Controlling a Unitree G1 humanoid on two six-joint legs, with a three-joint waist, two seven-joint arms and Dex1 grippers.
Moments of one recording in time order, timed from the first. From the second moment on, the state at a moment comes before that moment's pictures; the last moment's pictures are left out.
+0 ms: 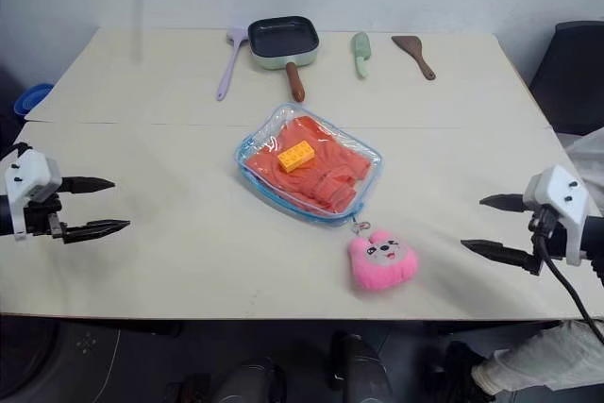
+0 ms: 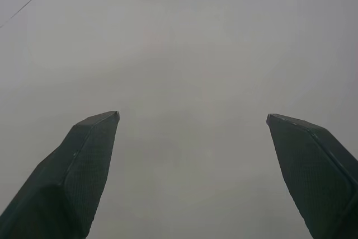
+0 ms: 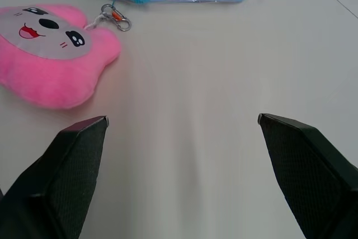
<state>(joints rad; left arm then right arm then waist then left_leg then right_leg) -0.30 1.09 0.29 0.35 -0.31 0.14 -1.25 -0.03 -1.09 -0.42 -0.07 0.45 0.39 1.27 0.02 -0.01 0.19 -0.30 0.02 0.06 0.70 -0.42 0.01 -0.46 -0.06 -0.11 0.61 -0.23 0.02</state>
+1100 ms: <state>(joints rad) -0.35 0.94 0.28 0.19 -0.41 0.33 -1.19 0.01 -1.08 -0.43 -0.24 0.55 0.55 1.18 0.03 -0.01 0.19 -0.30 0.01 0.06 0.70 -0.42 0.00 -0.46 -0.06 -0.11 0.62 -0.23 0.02</state>
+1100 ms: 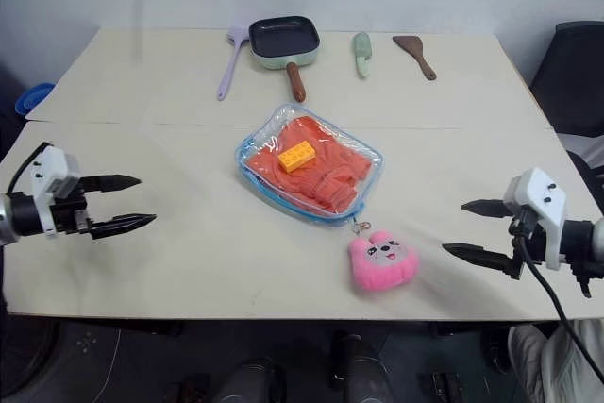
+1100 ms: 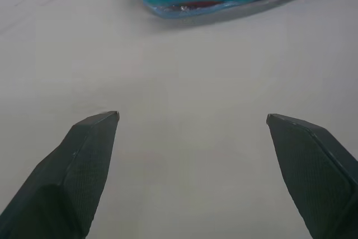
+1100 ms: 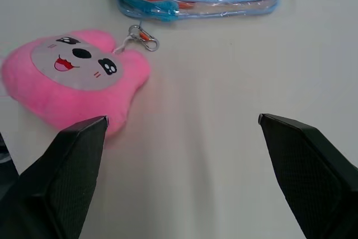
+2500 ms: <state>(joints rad) -0.83 0.47 0.04 0.45 -0.16 0.39 -0.70 -0.16 -0.94 -0.32 -0.66 0.85 0.76 0.82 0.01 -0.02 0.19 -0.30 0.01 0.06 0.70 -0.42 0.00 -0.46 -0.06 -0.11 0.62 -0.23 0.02</state>
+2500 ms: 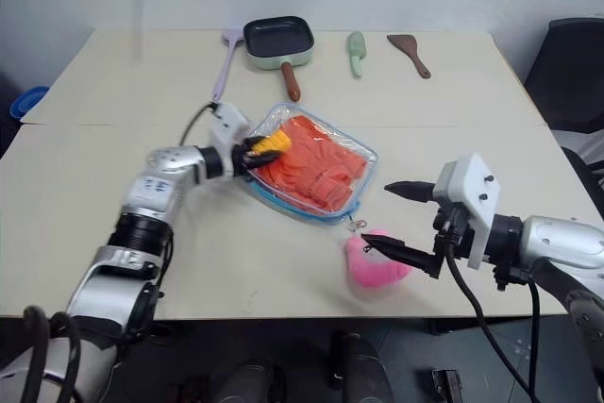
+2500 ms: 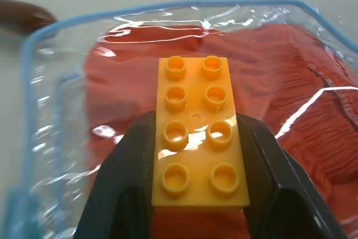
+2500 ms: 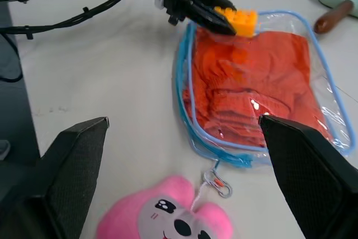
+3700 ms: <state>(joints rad) -0.45 1.03 0.18 0.01 -0.30 0.32 -1.05 -0.29 -0.92 -0.12 -0.51 0.75 0.70 0.98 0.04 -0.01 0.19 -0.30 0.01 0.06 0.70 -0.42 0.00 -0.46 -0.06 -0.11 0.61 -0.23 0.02</state>
